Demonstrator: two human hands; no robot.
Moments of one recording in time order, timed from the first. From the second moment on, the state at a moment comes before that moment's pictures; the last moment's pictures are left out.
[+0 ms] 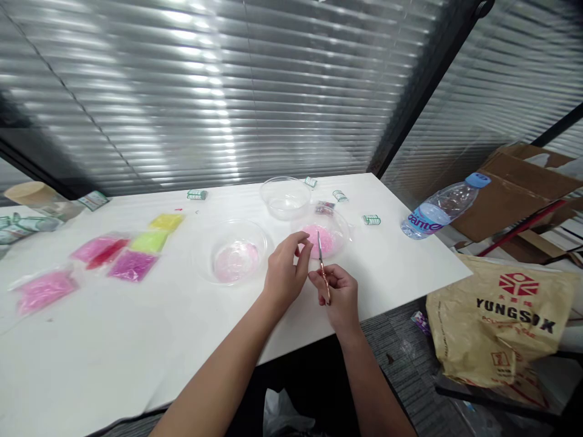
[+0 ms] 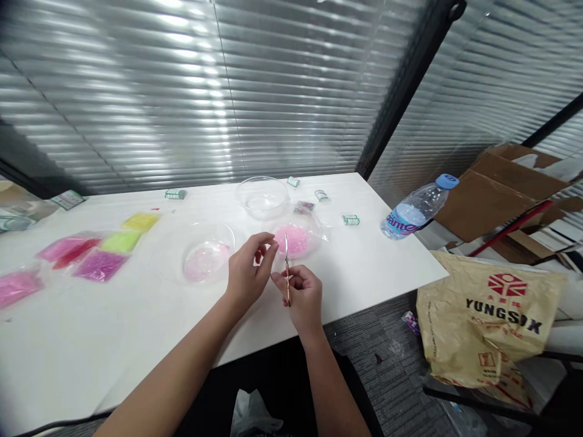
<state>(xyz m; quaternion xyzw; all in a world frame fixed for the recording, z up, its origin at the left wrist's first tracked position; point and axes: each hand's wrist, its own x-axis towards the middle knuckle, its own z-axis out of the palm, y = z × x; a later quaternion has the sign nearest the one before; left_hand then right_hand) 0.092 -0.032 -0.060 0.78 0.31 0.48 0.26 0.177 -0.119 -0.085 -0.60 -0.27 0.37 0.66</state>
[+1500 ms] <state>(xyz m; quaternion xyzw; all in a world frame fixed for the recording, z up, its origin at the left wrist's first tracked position) 0.007 0.032 -0.012 0.84 0.52 -0.06 0.16 0.178 -0.127 -0.096 -0.60 -0.27 0.40 0.64</state>
